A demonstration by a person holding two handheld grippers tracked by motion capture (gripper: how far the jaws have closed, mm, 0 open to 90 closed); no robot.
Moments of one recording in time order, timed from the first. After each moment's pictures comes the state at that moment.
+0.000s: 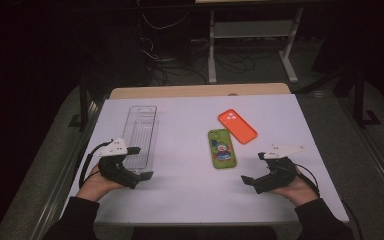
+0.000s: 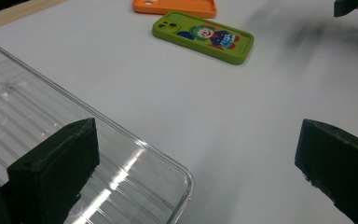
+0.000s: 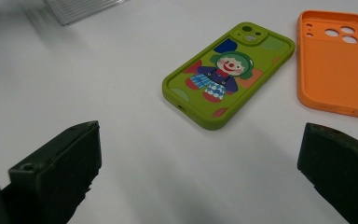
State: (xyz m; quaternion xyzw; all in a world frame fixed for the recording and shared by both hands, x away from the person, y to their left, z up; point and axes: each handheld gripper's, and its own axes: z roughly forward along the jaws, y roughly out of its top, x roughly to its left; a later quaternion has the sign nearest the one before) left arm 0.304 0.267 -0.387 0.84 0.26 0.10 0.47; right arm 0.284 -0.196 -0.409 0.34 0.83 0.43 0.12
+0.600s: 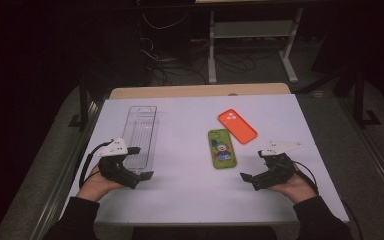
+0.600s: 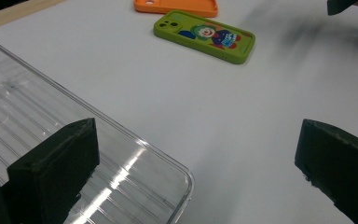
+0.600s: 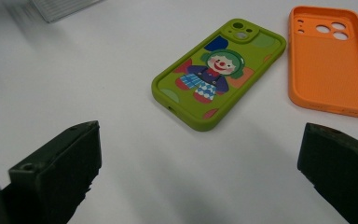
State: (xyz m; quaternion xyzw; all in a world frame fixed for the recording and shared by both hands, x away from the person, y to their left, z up) left arm 0.304 0.267 -0.387 0.84 0.26 0.10 0.46; right arm 0.292 -0.191 -0.406 0.35 0.83 0.41 0.12
